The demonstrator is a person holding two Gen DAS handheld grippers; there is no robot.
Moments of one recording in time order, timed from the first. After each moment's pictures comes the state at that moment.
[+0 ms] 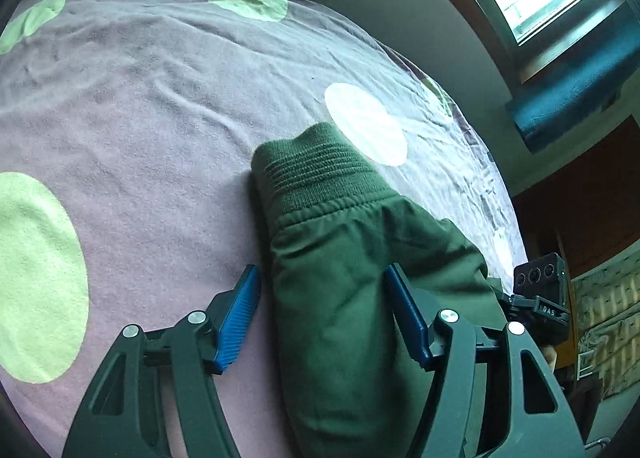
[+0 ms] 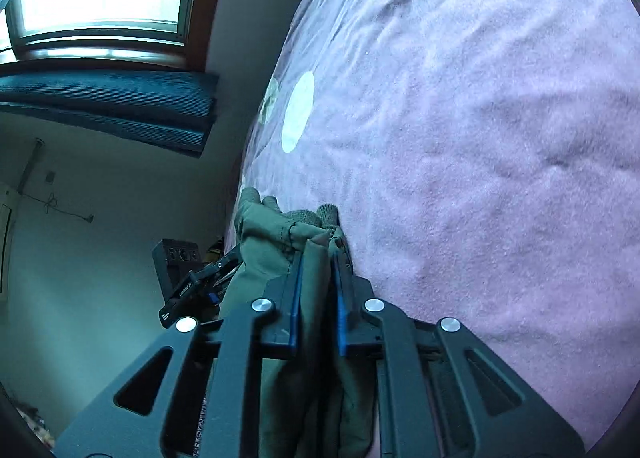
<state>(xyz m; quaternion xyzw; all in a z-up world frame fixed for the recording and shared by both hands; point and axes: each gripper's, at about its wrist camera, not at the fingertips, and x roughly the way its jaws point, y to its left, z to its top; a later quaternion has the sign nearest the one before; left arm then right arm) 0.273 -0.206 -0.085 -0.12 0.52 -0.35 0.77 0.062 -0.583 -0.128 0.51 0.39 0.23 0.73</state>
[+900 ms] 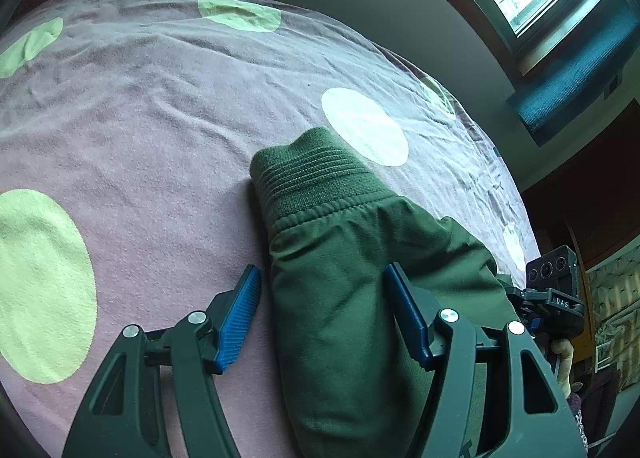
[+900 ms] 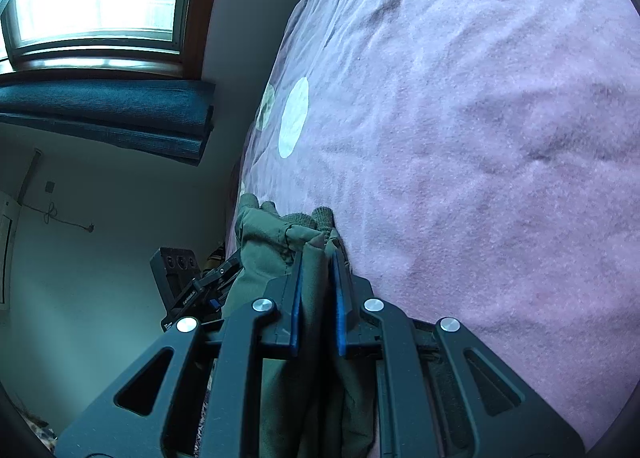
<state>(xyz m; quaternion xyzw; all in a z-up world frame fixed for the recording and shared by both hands) 0.267 -0.210 -0.081 -0.09 0.51 -0.34 0.79 0.053 -0.593 -0.130 0.52 0.39 0.22 0.73</state>
